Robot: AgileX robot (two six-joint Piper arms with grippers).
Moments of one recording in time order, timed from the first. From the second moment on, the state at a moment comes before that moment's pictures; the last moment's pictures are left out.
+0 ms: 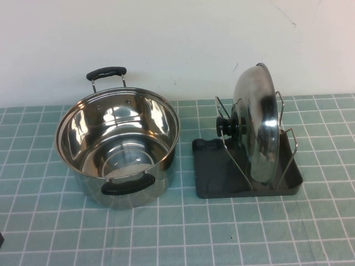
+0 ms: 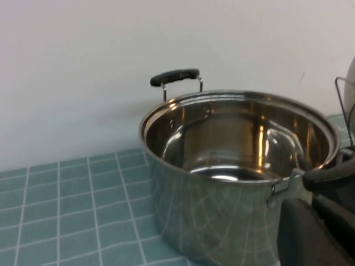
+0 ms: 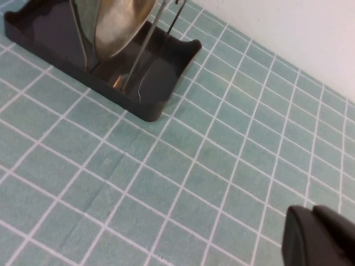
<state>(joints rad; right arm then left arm) 0.04 0.33 -0.37 0.20 0.67 -0.68 -0.44 0.03 -0.14 0.57 0.29 -0.61</state>
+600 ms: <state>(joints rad) 0.04 0.33 -0.37 0.21 0.68 -0.67 -0.44 0.02 -0.13 0.56 0.23 -0.63</state>
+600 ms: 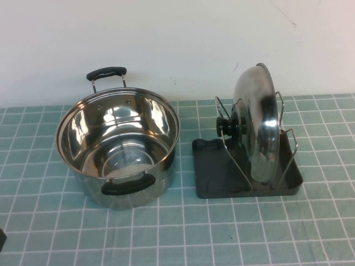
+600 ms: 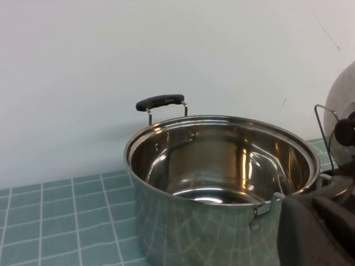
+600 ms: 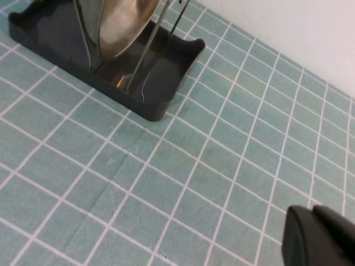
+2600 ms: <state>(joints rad) 0.04 0.33 -0.37 0.21 0.68 -0.67 -0.05 -0.01 0.02 0.00 0.35 -0.23</state>
